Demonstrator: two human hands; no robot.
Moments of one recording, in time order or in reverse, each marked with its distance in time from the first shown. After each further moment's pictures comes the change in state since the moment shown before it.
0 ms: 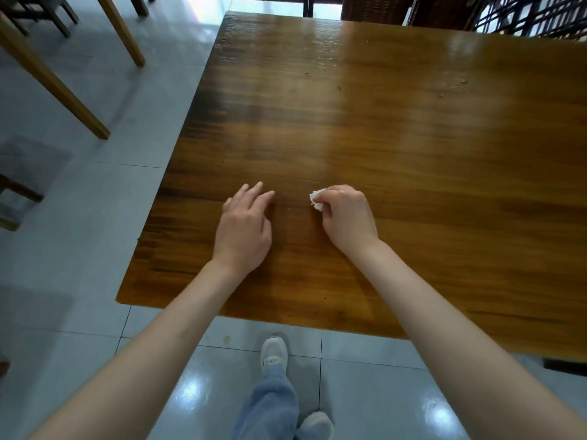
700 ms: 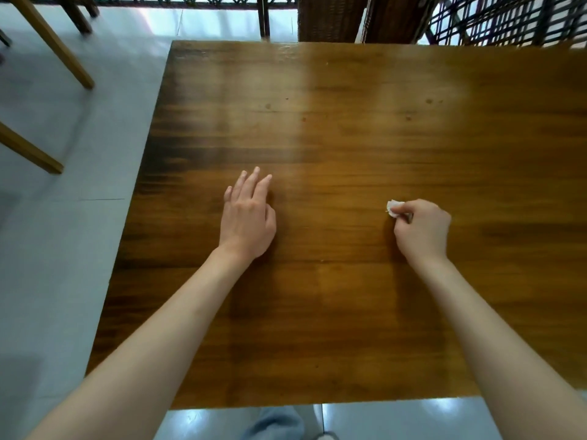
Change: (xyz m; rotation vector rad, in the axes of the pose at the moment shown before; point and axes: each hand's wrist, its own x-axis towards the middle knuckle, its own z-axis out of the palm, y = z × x) left_hand 0.118 0.018 0.031 -0.022 -0.048 0.103; right_hand 0.026 0.123 -0.042 -0.078 0.222 0.518
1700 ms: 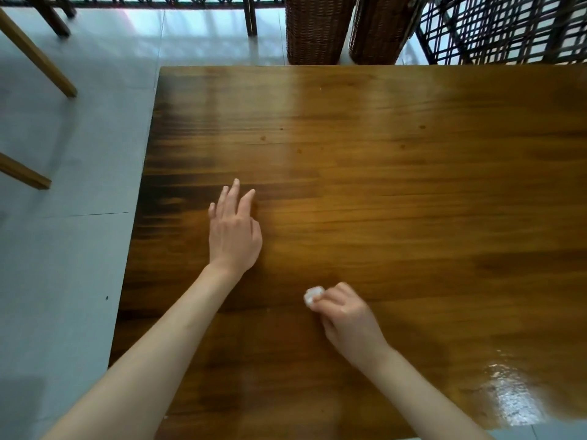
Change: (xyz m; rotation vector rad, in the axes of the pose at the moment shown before) left_hand 0.050 -0.014 -0.011 0.028 -0.007 -0.070; right_hand -0.076 -0.069 0.002 0.122 -0.391 -0.546
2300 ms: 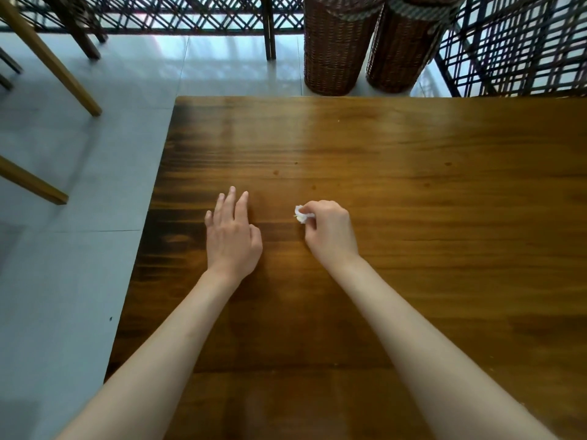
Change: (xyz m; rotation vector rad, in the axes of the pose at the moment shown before) left_hand 0.063 -0.014 0.006 0.092 0.016 -0.105; right_hand 0.201 0.027 -0.006 0.018 0.252 0.198
